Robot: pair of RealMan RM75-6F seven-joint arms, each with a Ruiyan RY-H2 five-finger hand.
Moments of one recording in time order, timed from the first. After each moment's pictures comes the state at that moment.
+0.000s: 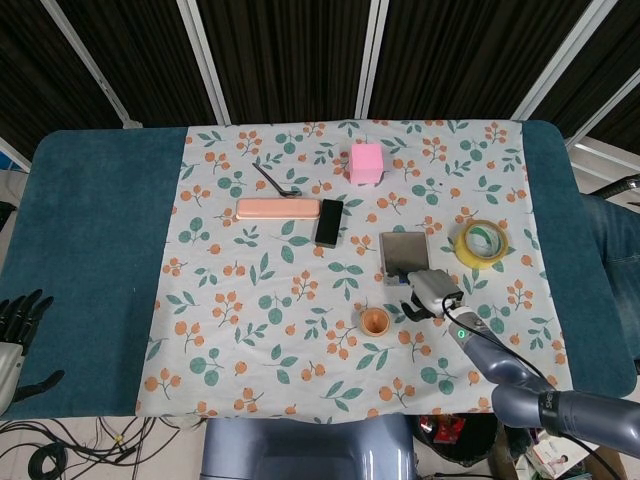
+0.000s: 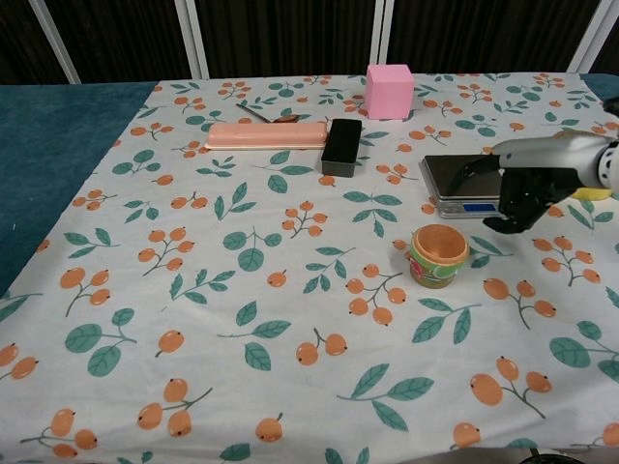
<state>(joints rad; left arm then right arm) -0.02 -1.05 0.04 -1.65 1.61 1.54 0.04 0.82 -1.30 0.08 -1.58 -0.90 0.74 -0.12</state>
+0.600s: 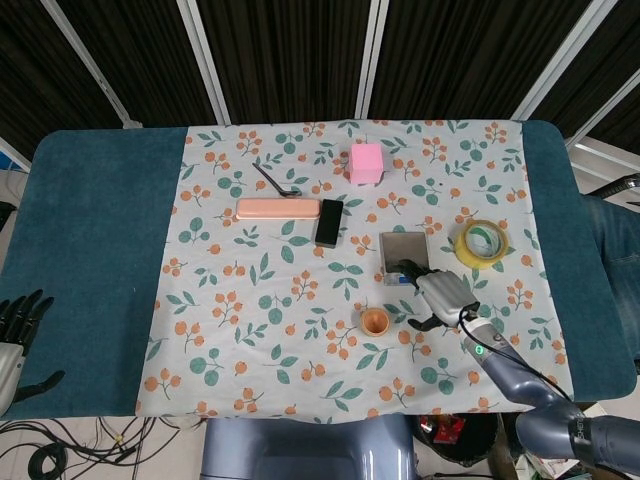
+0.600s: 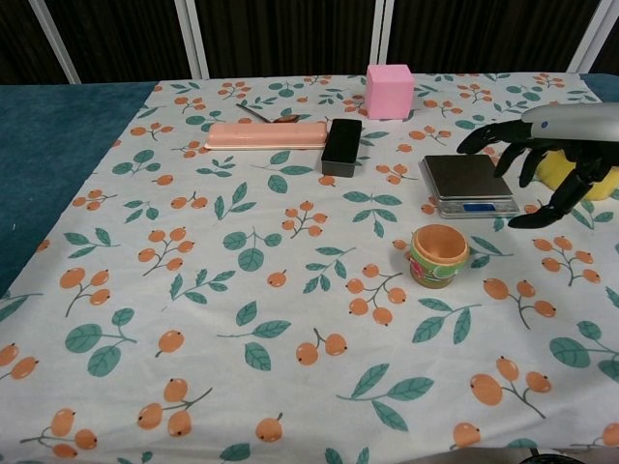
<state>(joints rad) -0.02 -1.05 0.04 -1.65 1.61 1.54 0.05 0.73 -1.20 0.07 -1.73 -1.10 0.86 -0.11</state>
